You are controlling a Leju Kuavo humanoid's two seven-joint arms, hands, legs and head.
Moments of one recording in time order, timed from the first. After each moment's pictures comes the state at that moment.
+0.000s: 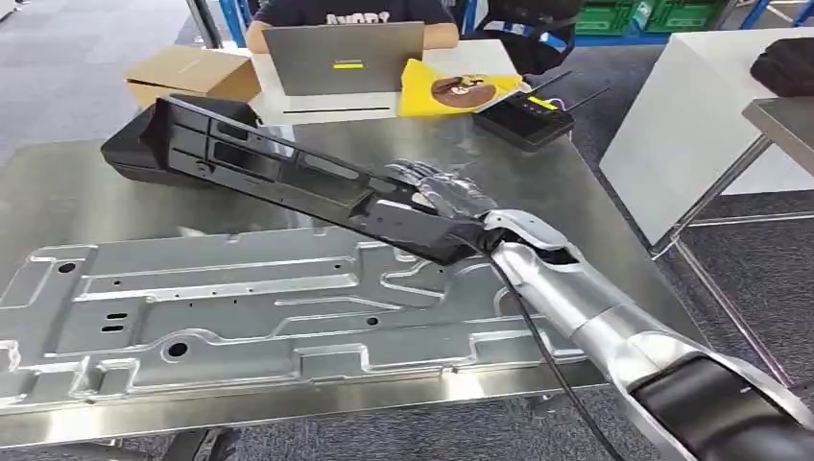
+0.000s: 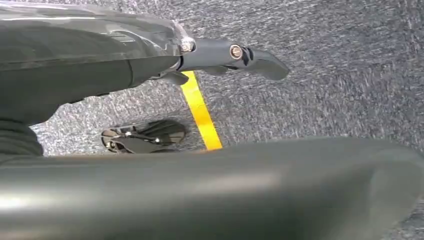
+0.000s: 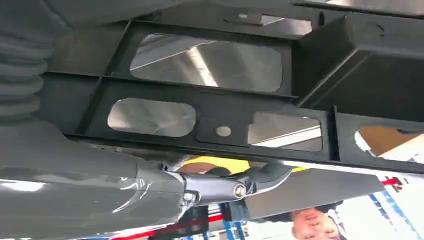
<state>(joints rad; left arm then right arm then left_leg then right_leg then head) -0.17 -0.15 1.03 -0.21 -1.10 -0.11 -0.37 -0.88 -0.01 0.70 -0.85 0.62 0.11 -0.09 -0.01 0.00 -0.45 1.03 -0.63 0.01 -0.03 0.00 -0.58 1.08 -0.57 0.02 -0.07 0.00</state>
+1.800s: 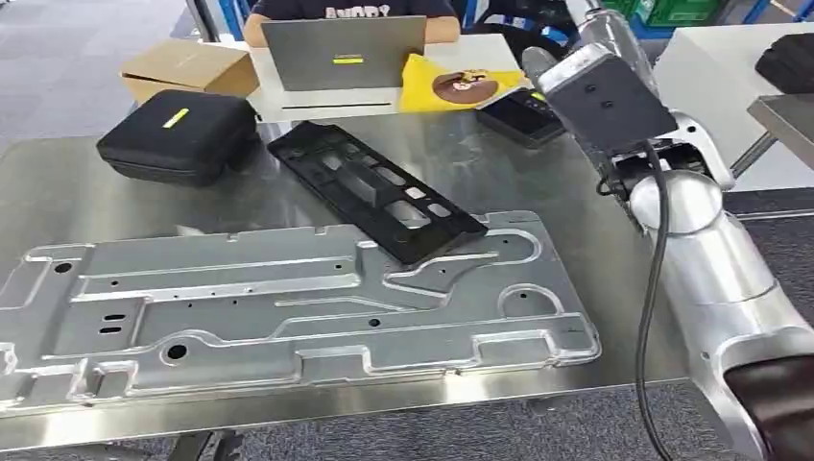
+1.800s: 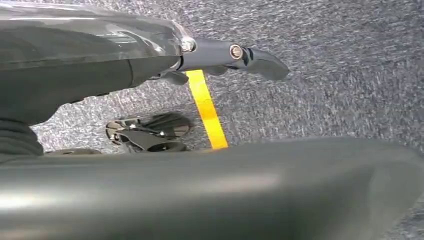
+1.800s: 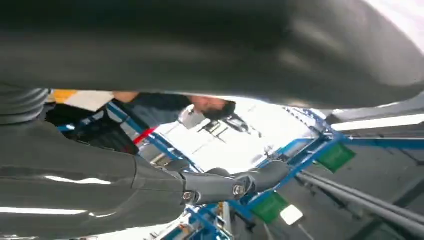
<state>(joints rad) -0.15 -0.16 1.00 -0.21 -1.03 -0.10 -0.37 -0.93 -0.19 0.44 -1.50 0.31 0.05 -0.08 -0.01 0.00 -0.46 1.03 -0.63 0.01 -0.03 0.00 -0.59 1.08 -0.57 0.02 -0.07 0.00</state>
